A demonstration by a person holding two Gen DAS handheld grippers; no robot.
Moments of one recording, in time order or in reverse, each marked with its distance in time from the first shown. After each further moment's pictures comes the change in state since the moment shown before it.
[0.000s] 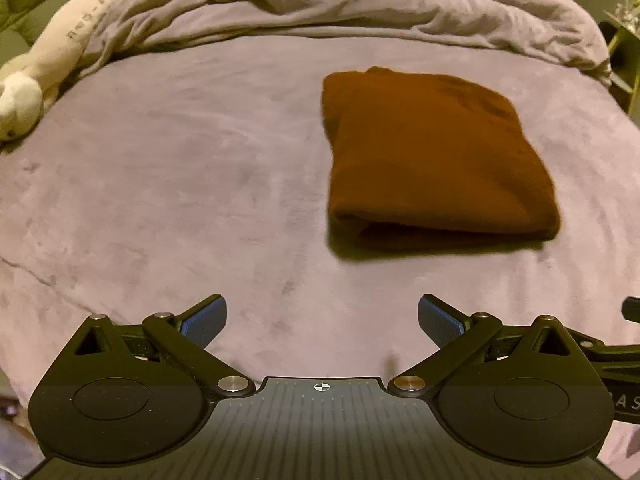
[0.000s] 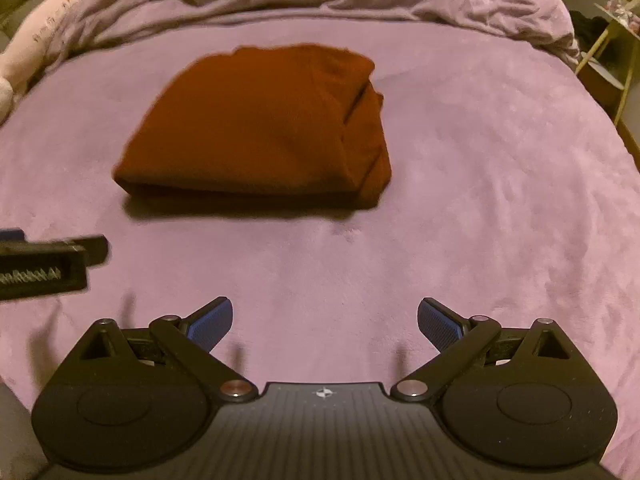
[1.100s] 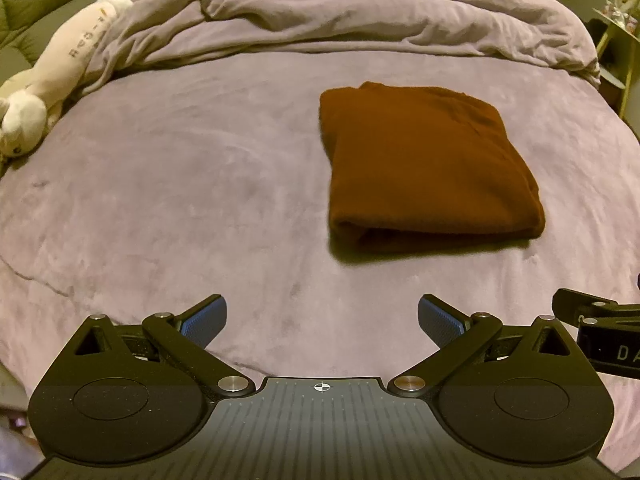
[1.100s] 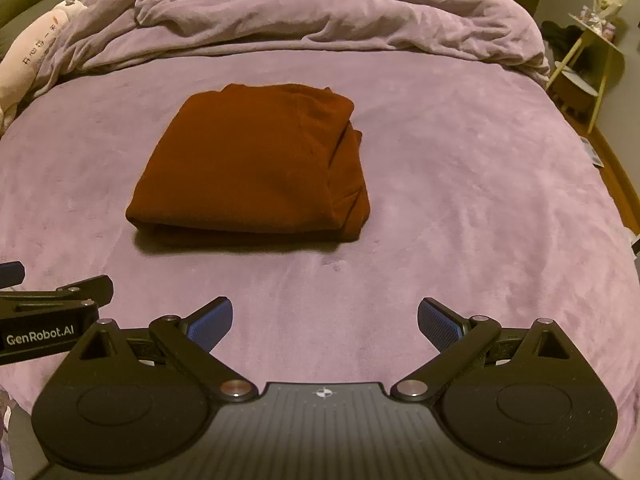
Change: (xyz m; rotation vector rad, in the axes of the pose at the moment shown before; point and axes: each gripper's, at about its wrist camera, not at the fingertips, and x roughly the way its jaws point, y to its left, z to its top) left arm -0.023 -0.001 -0.001 0.036 -0.024 0.007; right arm -0.033 0.009 0.013 0.019 -0.027 -0.077
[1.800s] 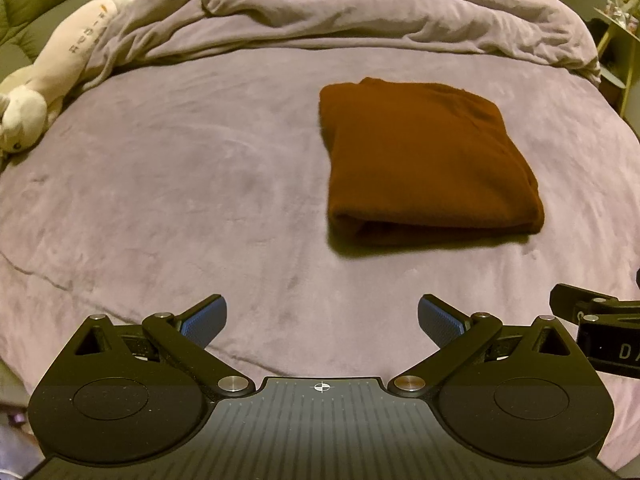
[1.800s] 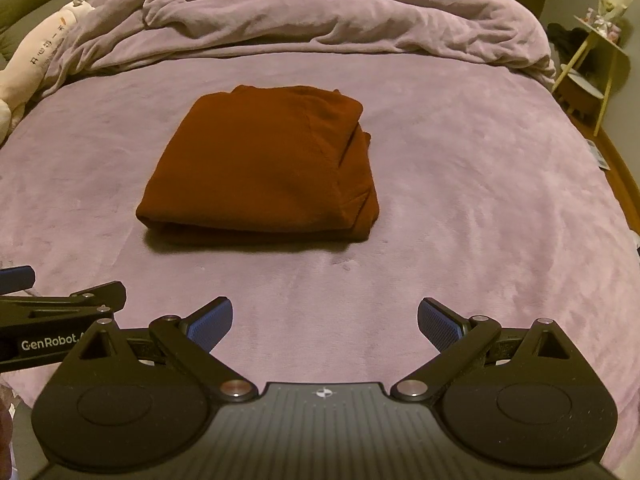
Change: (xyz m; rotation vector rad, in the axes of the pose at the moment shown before) left arm 0.000 -0.001 -0.004 -0.006 0.006 0.002; right arm -0.003 0.002 -0.002 -0.003 -0.010 0.015
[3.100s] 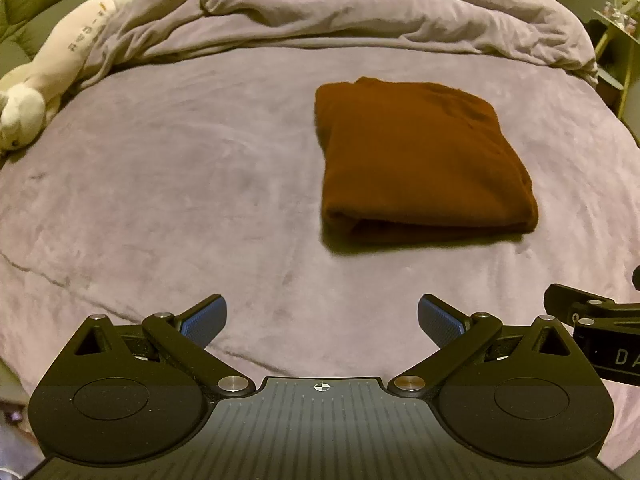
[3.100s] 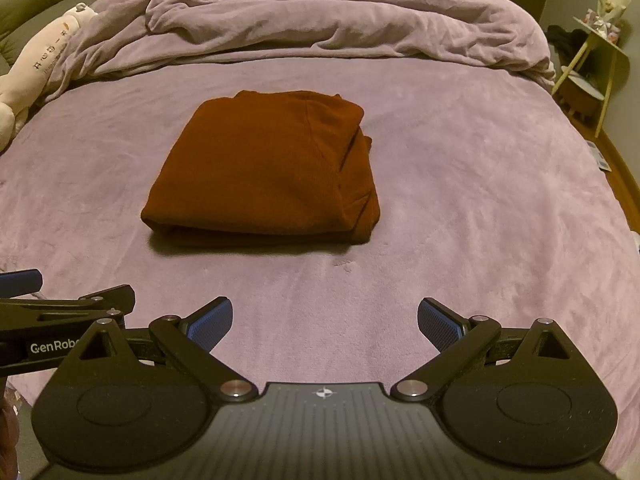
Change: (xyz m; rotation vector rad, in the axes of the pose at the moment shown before) left arm -0.001 0.000 -0.001 -0.002 0.005 -0.011; right arm -0.004 0.001 -0.002 -0.001 -0.014 0.007
